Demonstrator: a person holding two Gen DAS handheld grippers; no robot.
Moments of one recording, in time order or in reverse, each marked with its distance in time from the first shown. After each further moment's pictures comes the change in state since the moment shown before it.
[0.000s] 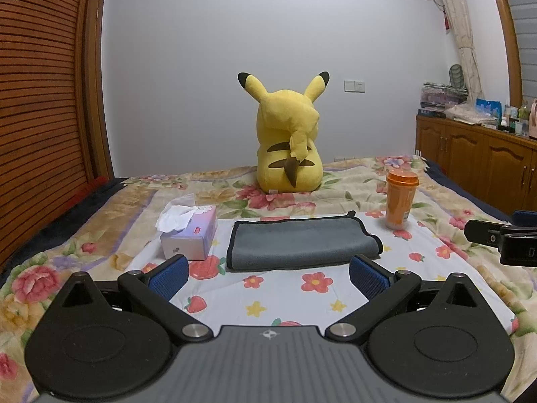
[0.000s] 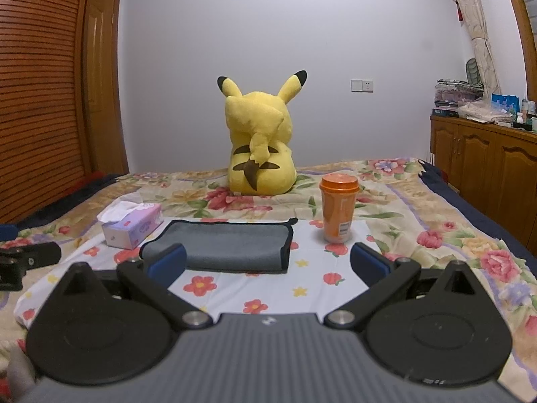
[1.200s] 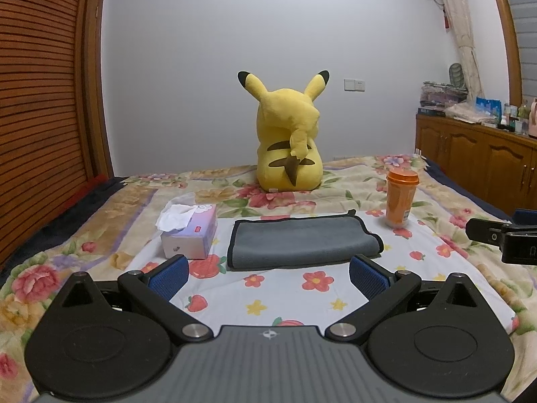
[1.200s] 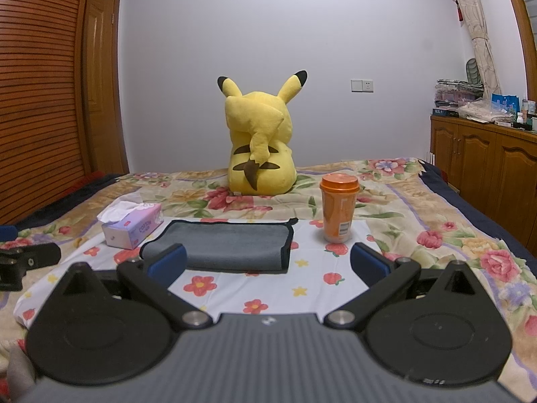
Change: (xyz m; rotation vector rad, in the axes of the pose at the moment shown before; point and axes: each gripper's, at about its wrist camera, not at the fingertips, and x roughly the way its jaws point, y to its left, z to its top) left arm -0.001 -0.002 -0.004 -0.001 0.005 -0.001; right arm 0.001 0.000 0.000 -0.001 0.000 0.000
